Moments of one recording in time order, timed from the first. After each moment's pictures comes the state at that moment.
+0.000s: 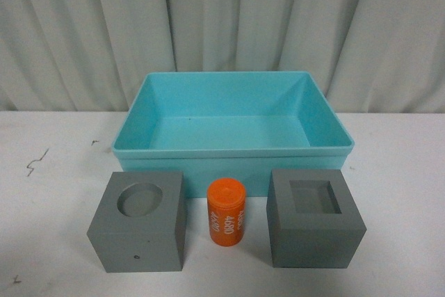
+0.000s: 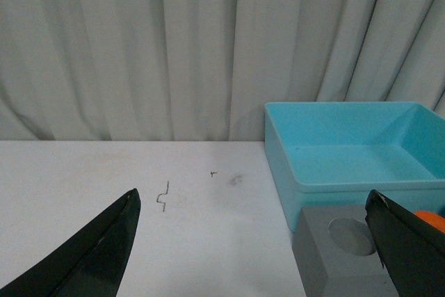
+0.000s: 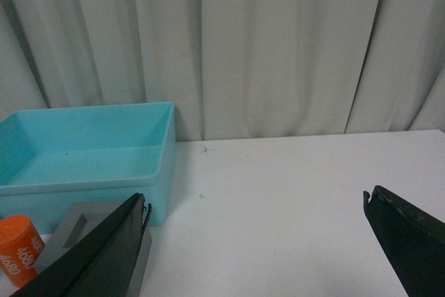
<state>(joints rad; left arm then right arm) 0.00 0.01 0.01 0.00 0.00 -0.01 0.00 0.00 0.01 0.00 0.00 0.00</state>
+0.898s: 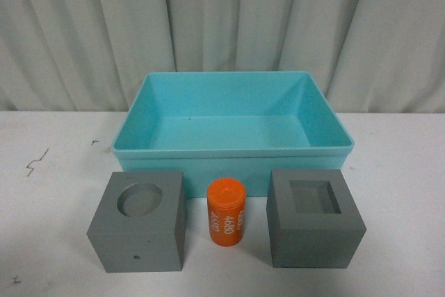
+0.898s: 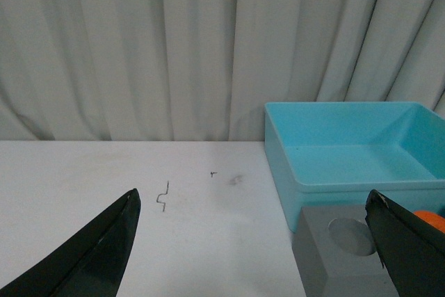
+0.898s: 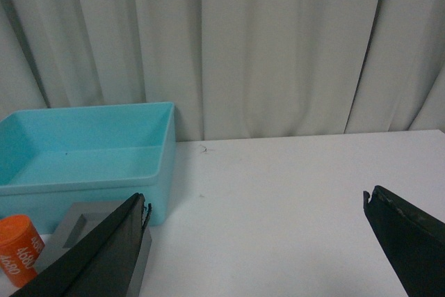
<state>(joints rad) 0.00 0.01 0.01 0.00 0.00 -0.01 0.00 0.00 0.01 0.00 0.00 0.00</state>
